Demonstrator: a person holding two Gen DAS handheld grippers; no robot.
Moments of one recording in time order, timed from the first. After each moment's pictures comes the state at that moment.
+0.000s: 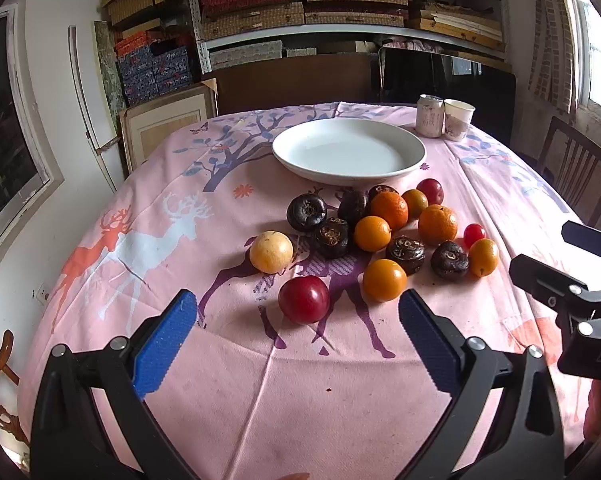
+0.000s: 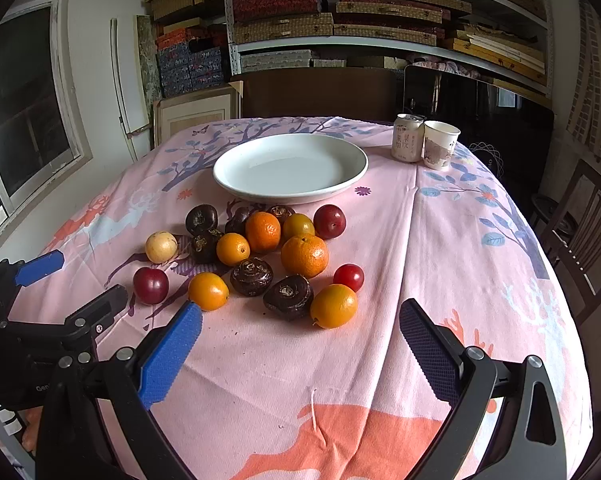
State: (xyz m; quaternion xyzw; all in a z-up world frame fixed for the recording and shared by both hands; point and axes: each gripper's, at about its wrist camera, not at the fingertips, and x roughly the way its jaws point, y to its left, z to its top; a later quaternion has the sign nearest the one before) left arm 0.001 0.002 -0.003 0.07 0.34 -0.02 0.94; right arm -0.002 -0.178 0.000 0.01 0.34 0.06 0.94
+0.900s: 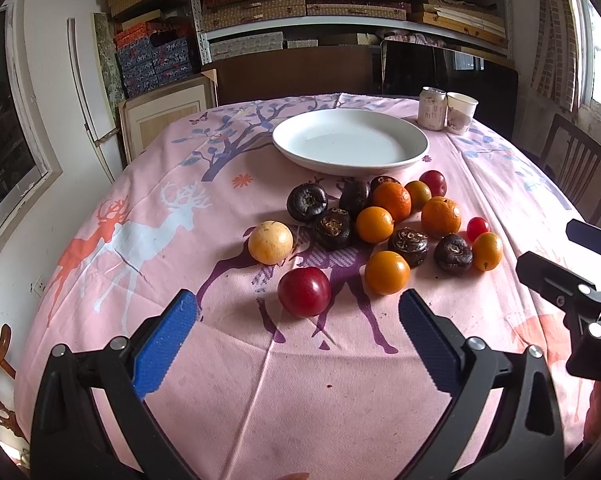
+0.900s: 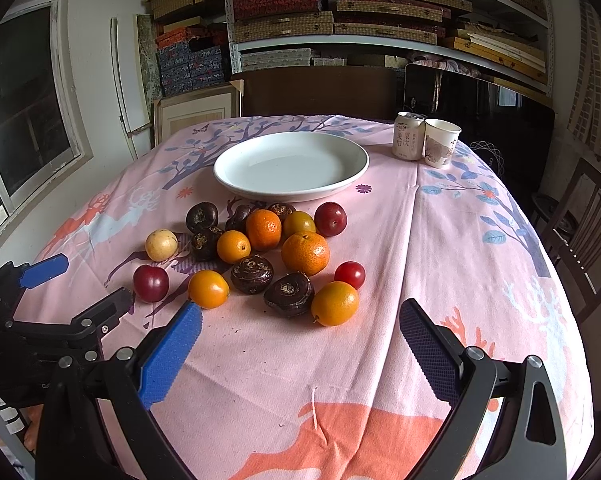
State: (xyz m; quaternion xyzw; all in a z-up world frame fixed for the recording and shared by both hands) left arm 0.004 0.004 -0.009 0.06 0.35 -0.02 0.93; right arm -0.001 -0.177 -0.001 0.01 0.34 0.06 0.94
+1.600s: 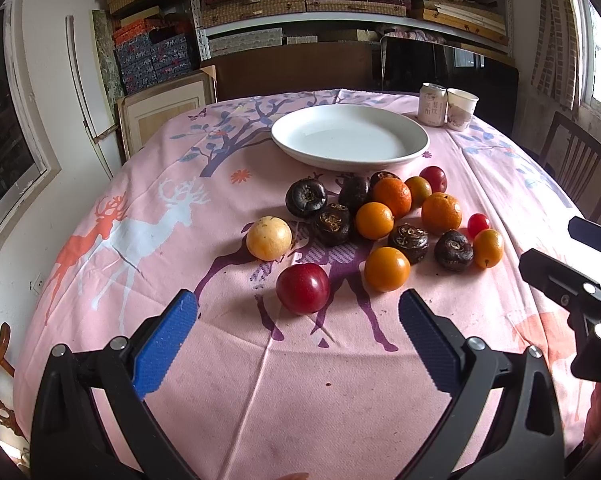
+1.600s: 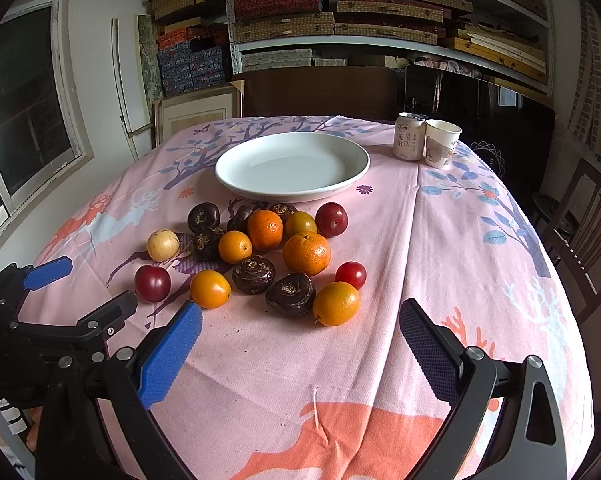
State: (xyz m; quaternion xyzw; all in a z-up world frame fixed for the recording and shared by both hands) left arm 0.005 0.003 -0.013 0.07 0.36 -0.02 0.93; right arm -0.001 -0.177 -0.001 0.01 0.34 0.06 0.94
